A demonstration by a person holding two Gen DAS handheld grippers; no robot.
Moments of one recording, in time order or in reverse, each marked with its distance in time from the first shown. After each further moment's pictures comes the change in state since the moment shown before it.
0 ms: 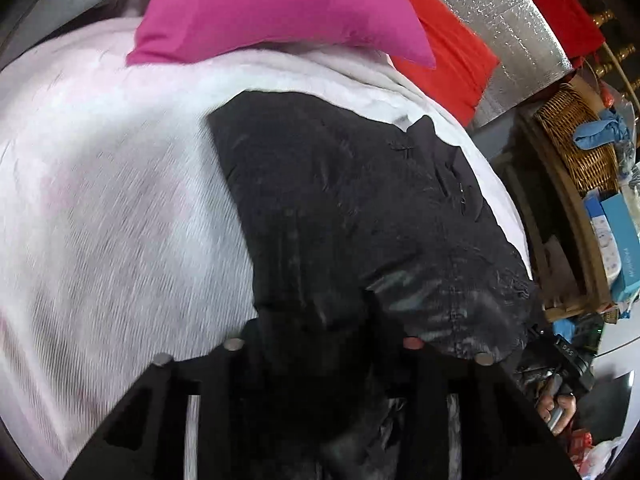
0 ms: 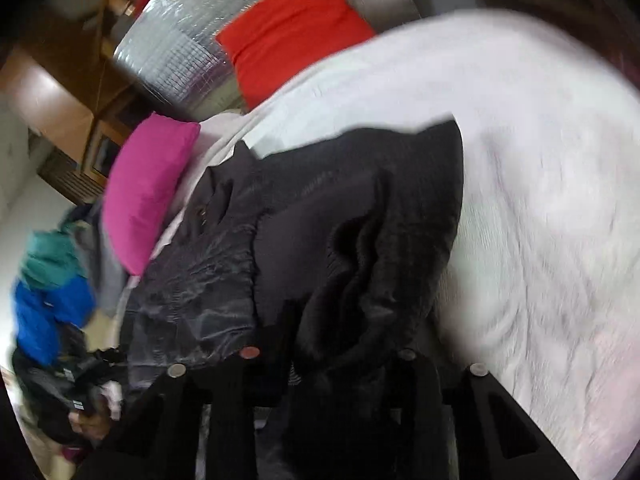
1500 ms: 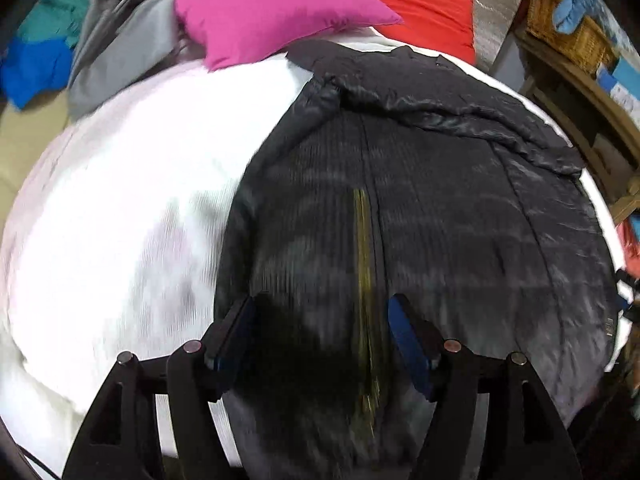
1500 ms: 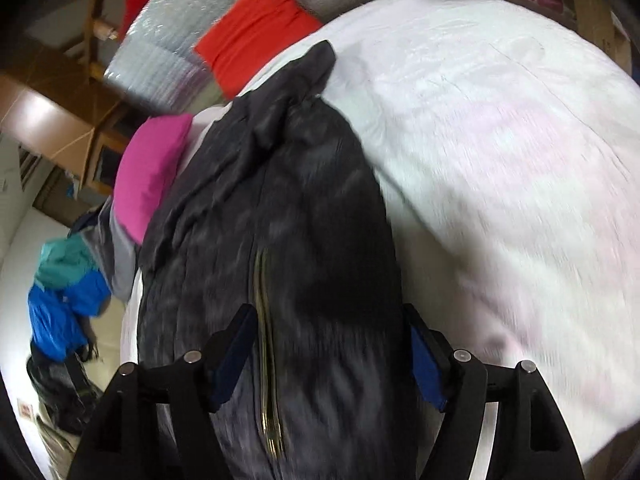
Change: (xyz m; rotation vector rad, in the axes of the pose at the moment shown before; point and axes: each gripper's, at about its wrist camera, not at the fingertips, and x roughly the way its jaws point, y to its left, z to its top) left arm -0.108 -0.021 -0.198 0.242 -0.075 0.350; right arm -0.135 -0.069 -0.134 0.141 0.053 0.072
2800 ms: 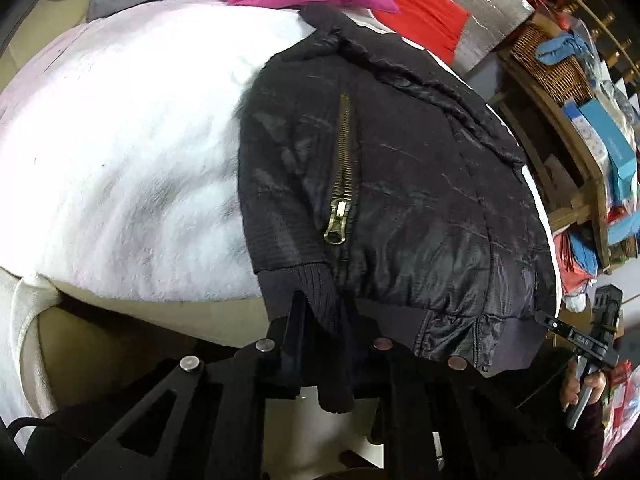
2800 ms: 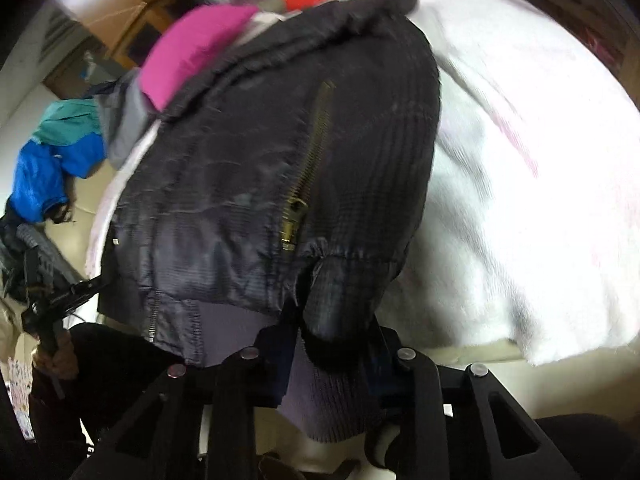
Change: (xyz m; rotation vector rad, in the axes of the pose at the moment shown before) left arm -0.033 0.019 -0.075 -0.136 0.109 -0.246; right arm -0.007 0.023 -0.088 -0.286 0.224 -0.104
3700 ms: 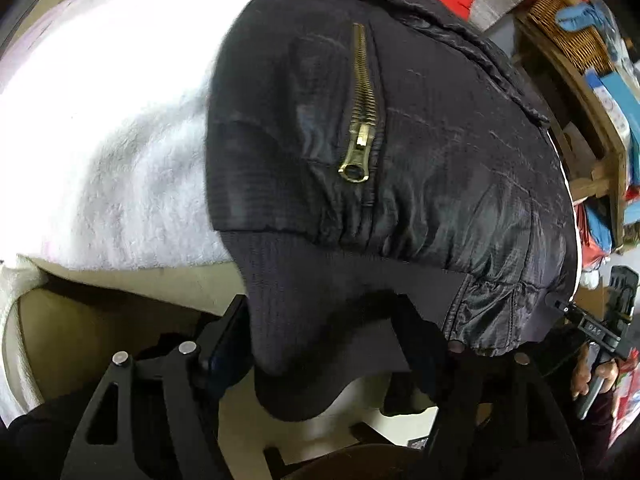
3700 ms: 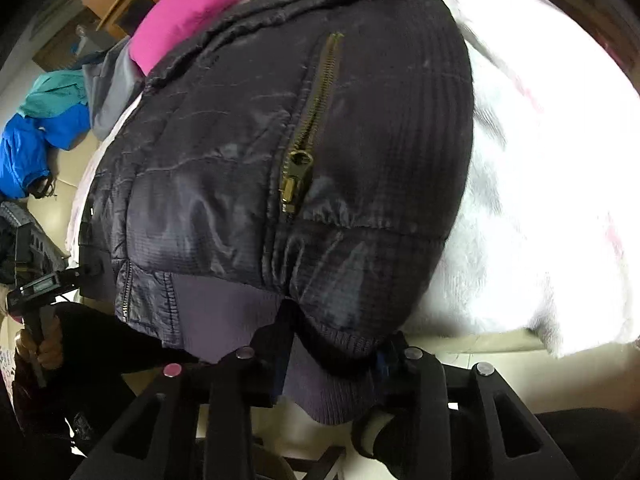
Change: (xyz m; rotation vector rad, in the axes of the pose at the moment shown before) left arm 0.038 0.005 -0.015 0.011 0.138 0.041; right arm 0.020 0.015 -0.023 -0.066 0.061 -0.056
